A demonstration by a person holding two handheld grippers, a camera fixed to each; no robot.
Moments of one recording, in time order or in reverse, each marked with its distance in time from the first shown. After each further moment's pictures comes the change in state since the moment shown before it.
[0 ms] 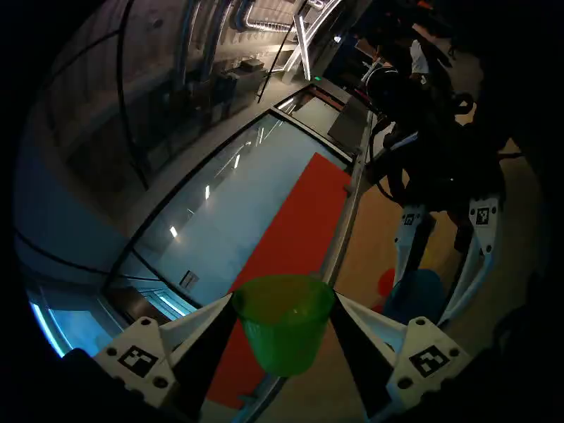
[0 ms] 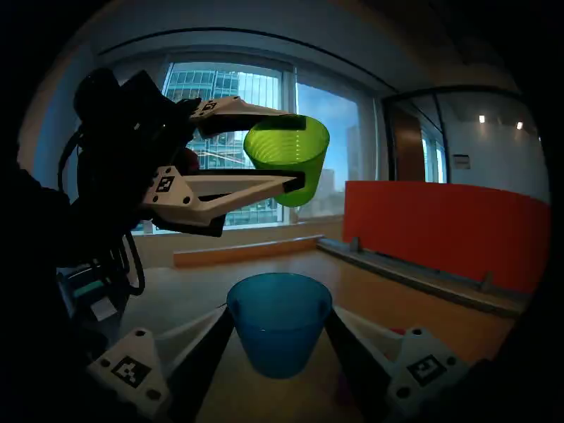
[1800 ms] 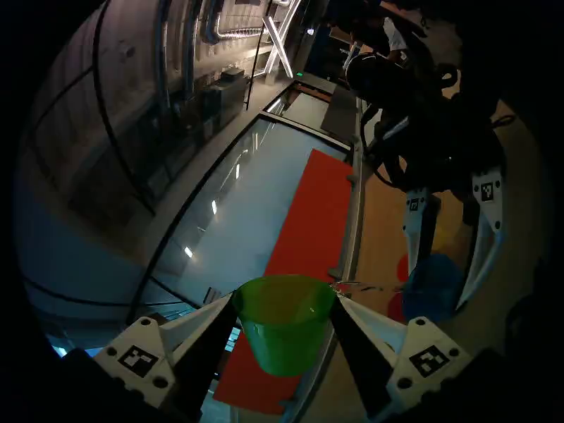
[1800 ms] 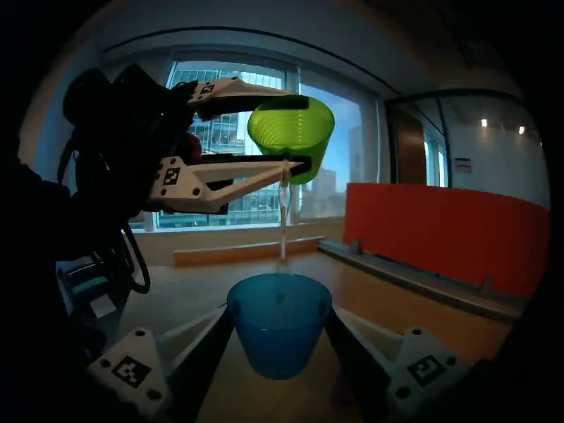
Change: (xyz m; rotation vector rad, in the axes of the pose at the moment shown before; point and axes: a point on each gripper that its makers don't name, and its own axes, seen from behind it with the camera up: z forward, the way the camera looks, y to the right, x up) left arm 0.018 -0.020 -0.002 0.041 0.005 0.189; right arm 0.001 0.000 -0.001 0.005 0.000 -0.018
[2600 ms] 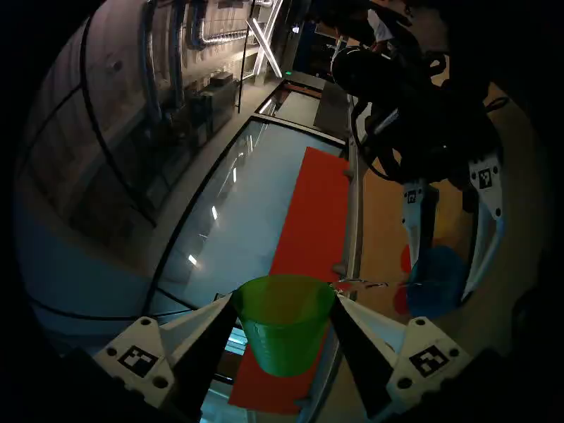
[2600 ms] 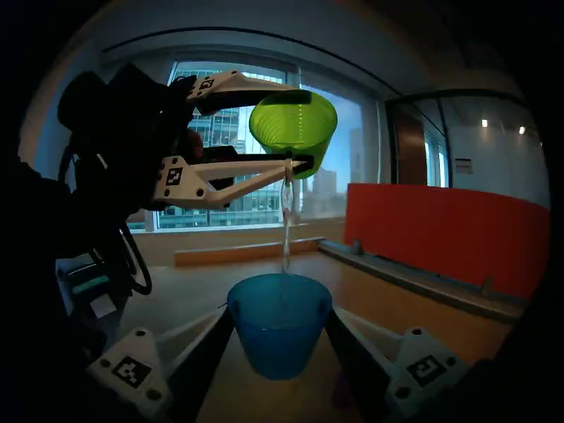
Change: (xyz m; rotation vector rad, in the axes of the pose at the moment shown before) left arm 0.004 -0.005 0.001 0.001 -0.001 0.088; right arm 0.002 -0.001 0.000 0.002 0.004 -0.001
